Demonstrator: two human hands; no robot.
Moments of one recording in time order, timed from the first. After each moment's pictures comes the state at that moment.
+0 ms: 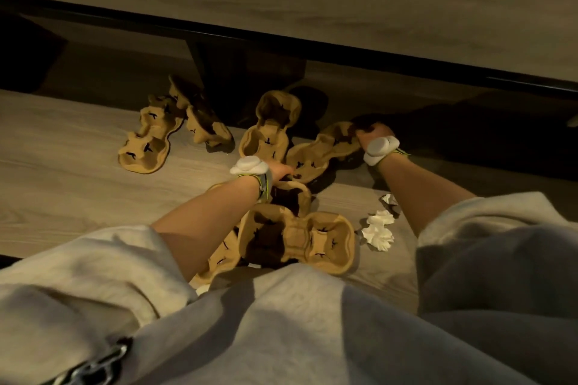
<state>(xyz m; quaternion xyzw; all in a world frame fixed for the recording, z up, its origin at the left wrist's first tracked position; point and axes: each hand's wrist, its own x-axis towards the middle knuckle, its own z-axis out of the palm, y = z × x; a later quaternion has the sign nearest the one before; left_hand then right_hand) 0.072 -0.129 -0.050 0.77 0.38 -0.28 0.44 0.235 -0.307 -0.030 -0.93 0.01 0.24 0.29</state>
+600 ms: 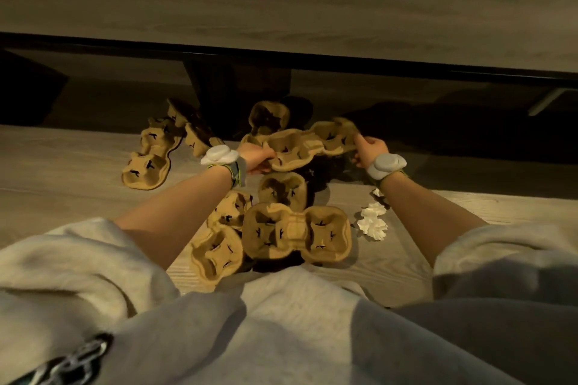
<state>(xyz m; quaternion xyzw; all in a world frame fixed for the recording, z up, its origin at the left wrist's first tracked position) 0.059 -0.103 -0.003 0.75 0.35 -0.13 0.55 0.170 -0.341 -0.013 -0.83 0.08 0.18 0.52</state>
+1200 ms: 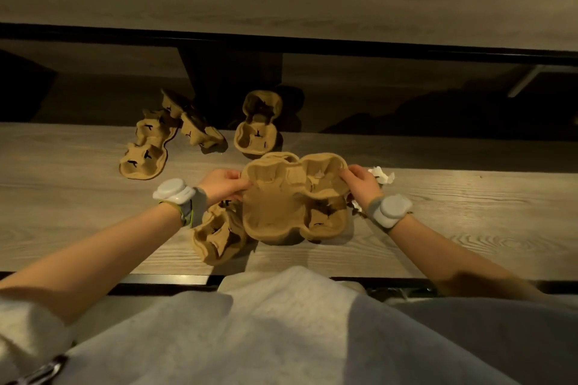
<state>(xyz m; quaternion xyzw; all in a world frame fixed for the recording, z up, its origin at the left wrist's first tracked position) -0.049 -0.094 -0.002 0.78 0.27 -0.18 0.53 0.049 -0.370 -0.009 -0.84 0.02 0.24 0.49</state>
